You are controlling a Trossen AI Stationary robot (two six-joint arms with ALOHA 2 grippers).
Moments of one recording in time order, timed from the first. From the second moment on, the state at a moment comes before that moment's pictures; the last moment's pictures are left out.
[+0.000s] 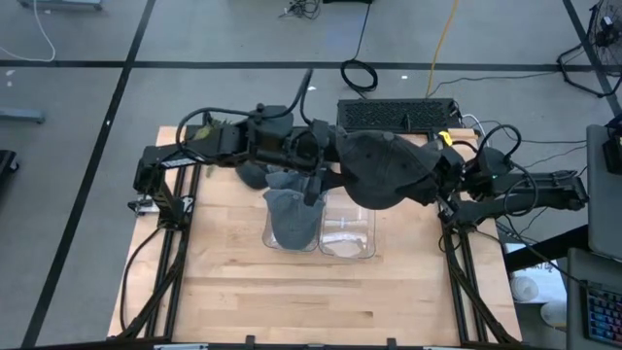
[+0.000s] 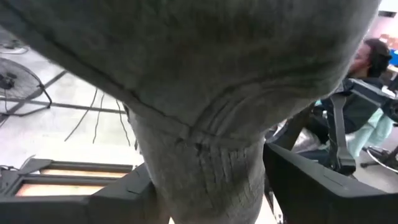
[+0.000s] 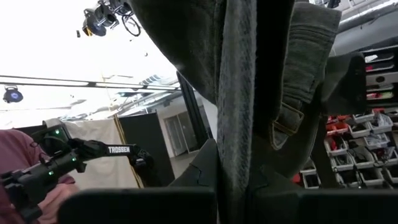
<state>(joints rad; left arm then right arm) 0.04 1.76 2.07 -0.44 0.20 -0.16 0.02 0.77 0.76 0.46 -0.29 0.47</state>
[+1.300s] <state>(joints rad) 0.09 1.63 2.07 -0.77 0.58 -0.06 -0.09 0.71 0.80 0.26 -0.34 0.66</state>
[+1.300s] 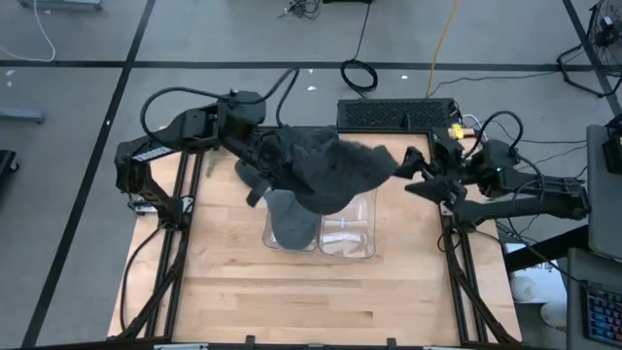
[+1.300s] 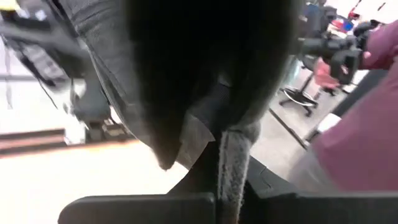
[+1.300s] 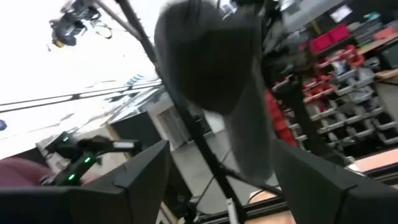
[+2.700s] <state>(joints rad) 0.09 1.63 2.07 -0.97 0.47 -0.08 -0.28 1.31 1.61 -0.28 -0.71 0.56</state>
